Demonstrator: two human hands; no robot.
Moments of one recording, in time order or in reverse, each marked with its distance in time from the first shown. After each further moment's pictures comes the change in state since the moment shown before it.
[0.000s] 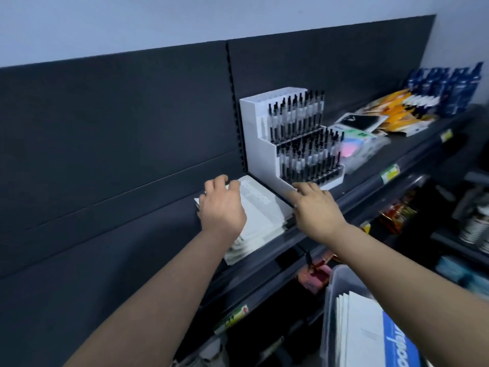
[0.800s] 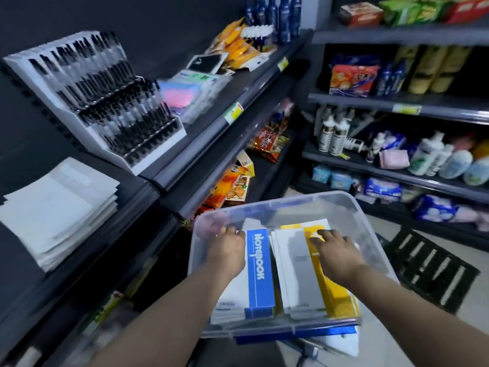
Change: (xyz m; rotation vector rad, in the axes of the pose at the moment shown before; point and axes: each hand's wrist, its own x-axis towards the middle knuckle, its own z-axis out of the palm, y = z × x) left_hand -0.167 0.245 0.150 0.256 -0.642 0.651; right_hand -0.326 0.219 0.095 -0.057 -0.534 0.547
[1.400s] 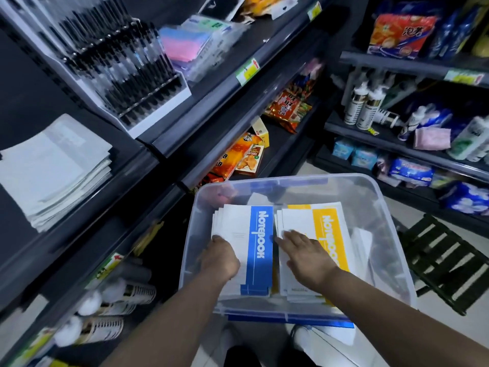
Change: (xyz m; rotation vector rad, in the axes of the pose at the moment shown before) left_hand -0.021 0.013 0.053 -0.544 -0.324 -0.590; right_hand 0.012 -0.043 0.040 0.202 -0.105 -0.367
